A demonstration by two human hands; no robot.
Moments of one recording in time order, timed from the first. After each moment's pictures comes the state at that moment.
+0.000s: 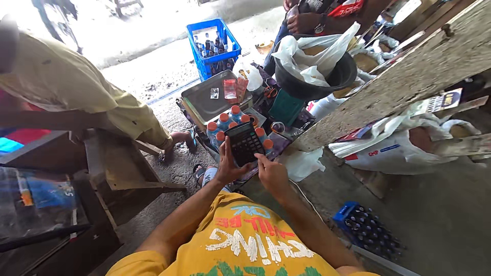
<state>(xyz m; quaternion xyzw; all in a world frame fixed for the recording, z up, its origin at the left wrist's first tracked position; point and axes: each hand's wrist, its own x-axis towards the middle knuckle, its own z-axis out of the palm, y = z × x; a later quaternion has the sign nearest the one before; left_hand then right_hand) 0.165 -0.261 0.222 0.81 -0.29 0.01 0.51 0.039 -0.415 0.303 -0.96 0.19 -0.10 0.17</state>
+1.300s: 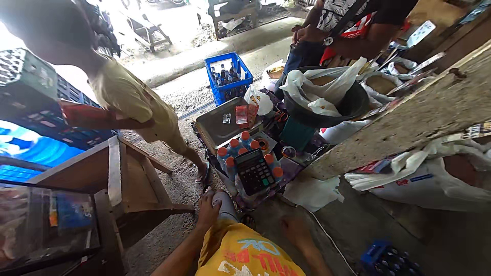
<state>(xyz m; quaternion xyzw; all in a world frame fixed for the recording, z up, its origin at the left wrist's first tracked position) 0.155 -0.134 0.136 0.92 -0.06 -0.19 0.33 -0.039 -0.462 0.211 -0.86 0.28 0.33 0.28</state>
